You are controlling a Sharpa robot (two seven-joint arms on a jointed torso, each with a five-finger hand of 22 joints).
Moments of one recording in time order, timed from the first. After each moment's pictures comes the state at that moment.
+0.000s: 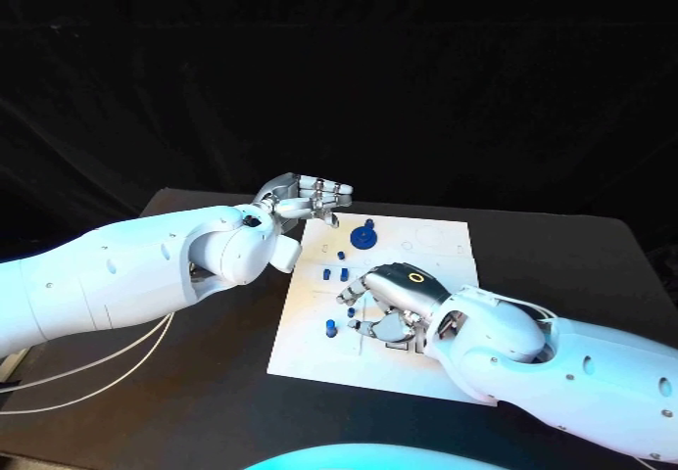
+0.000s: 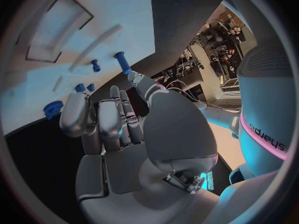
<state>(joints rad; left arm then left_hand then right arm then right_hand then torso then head) 1.16 -0.88 0.03 1.56 -0.13 -0.33 0.21 1.45 -0.18 0.42 0.11 0.15 1.04 0.18 0.09 0.12 1.12 0.11 0.22 0.17 1.20 0.03 0.85 0.48 0.17 0.98 0.12 0.83 0.64 1.11 -0.69 -0.12 1.75 -1.62 -0.39 -0.12 1.29 -0.15 0.36 -0.04 0.28 1.01 0.17 0.08 0.09 1.04 0.11 0.15 0.08 1.46 0.02 1.21 1.03 0.08 1.37 0.13 1.14 1.31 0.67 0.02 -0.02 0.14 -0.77</state>
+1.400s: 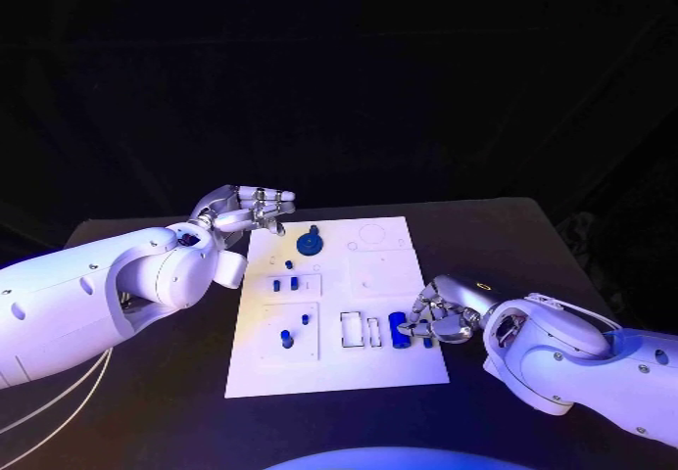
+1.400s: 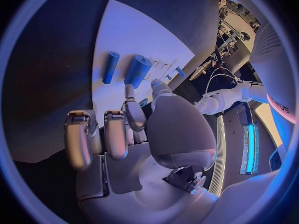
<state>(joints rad) 1.16 -0.90 0.03 1.56 -0.13 -0.32 0.21 1.45 -0.18 0.42 0.11 0.15 1.04 0.18 0.09 0.12 1.12 0.11 0.22 0.17 1.20 0.03 0.85 0.48 0.17 0.98 0.12 0.83 0.64 1.05 -1.05 -0.13 1.90 -1.44 -0.40 -0.46 1.18 -0.10 -0.05 0.28 0.41 1.07 0.08 0.25 0.32 1.38 0.00 1.22 1.20 1.47 -0.06 1.47 1.31 0.03 1.47 0.05 1.51 1.31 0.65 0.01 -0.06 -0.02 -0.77</state>
